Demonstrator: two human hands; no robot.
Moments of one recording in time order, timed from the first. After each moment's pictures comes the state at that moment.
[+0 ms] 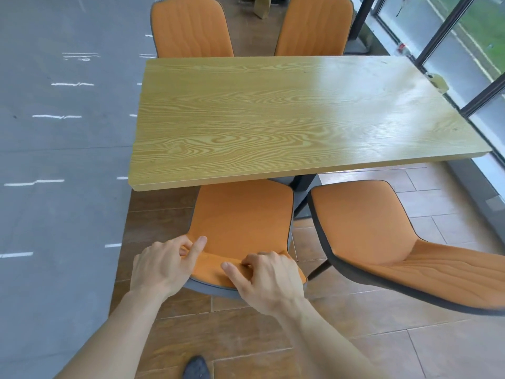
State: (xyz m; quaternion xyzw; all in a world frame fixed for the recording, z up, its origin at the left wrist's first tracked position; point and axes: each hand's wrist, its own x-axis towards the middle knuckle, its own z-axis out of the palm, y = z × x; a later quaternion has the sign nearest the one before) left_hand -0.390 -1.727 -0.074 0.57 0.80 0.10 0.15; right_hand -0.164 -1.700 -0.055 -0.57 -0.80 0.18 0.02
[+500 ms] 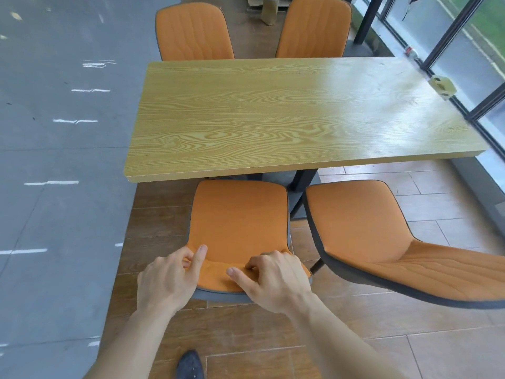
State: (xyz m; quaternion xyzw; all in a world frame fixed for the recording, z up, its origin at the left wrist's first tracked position) left_hand -0.310 -1.773 -0.069 0.52 0.84 0.11 0.14; right_hand -0.093 -1.707 -0.057 -0.50 -0.85 0.17 0.01
